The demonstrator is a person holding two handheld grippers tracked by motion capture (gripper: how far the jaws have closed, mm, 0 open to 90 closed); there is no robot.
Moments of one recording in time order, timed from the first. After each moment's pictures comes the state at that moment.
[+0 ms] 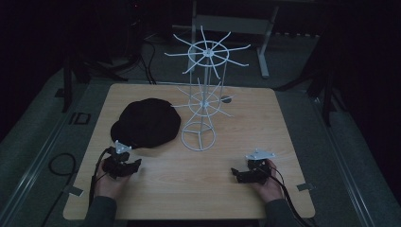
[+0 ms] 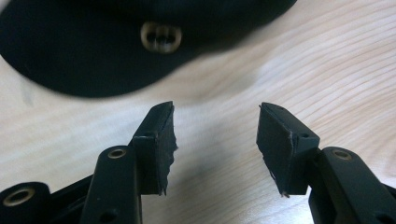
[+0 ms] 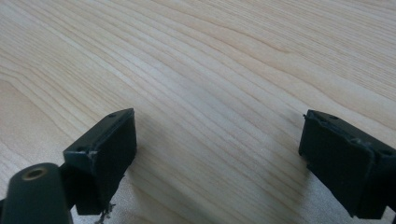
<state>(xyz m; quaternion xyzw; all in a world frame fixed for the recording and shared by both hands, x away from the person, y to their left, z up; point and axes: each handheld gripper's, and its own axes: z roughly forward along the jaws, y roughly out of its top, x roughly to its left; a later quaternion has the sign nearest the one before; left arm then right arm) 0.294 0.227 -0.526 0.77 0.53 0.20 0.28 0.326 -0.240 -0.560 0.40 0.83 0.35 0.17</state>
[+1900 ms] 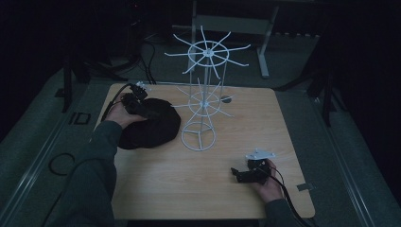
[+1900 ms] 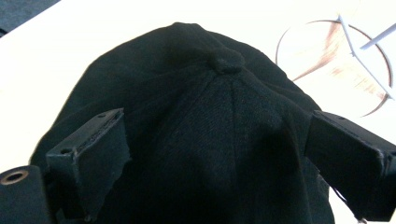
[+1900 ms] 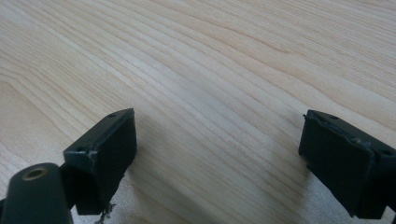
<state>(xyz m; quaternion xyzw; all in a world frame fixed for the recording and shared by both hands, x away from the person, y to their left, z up) 0.482 0.210 -0.442 0.87 0.40 0.11 0.27 0.326 -0.239 -0.560 0.40 0.83 0.35 0.17</state>
